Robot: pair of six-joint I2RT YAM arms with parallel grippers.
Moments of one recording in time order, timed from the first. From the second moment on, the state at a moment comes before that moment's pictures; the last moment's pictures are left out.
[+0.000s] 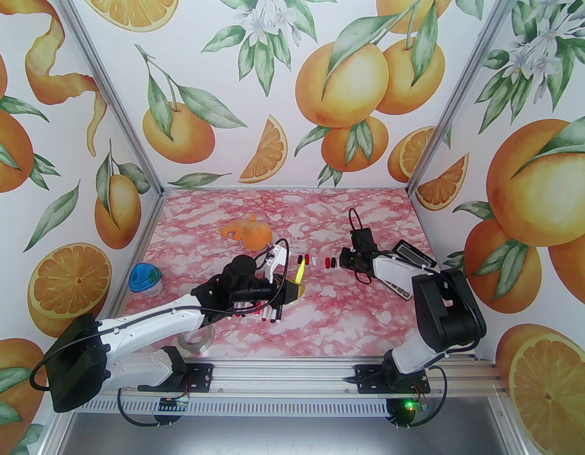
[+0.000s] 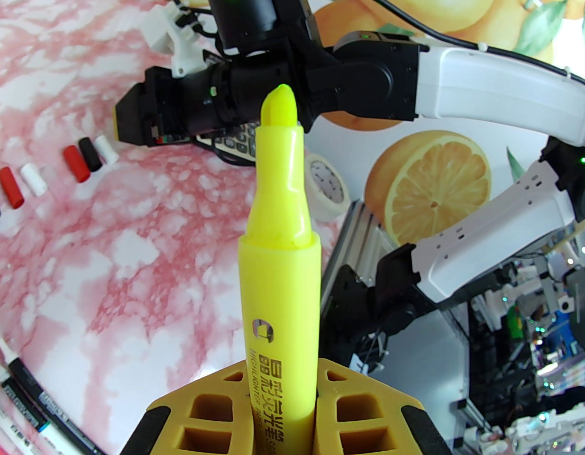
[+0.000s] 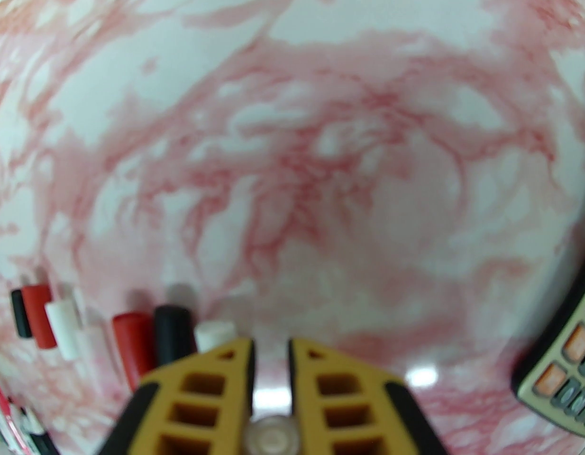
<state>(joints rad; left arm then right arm) -0.90 1.25 0.68 0.23 0.46 -0.62 0.20 1.65 0.82 -0.17 0.00 0.45</state>
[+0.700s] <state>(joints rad) -0.90 1.27 0.68 0.23 0.46 -0.62 0.20 1.73 0.88 -0.18 0.00 0.45</state>
